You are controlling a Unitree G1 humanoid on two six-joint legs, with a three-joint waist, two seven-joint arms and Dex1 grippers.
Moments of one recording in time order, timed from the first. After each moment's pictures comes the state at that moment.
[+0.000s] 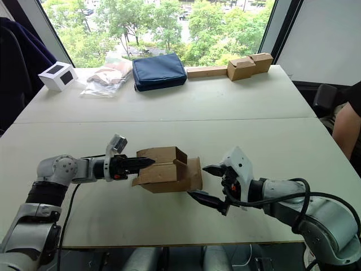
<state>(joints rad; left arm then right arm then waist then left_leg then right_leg) -0.58 0.54 0.01 0.37 -0.84 1.27 -1.09 -0.04 -0.75 -0.14 -0.78 0.89 1.01 0.58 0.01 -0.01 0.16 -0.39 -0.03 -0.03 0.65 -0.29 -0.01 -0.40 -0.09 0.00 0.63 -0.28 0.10</state>
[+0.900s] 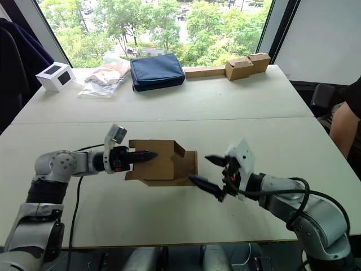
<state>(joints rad) -0.64 0.58 0.07 0.23 -0.82 1.17 -1.12 -0.16 -0.55 -0.18 -0.64 0.93 0.89 0.45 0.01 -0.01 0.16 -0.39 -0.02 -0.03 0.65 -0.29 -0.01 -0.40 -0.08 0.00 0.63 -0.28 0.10</state>
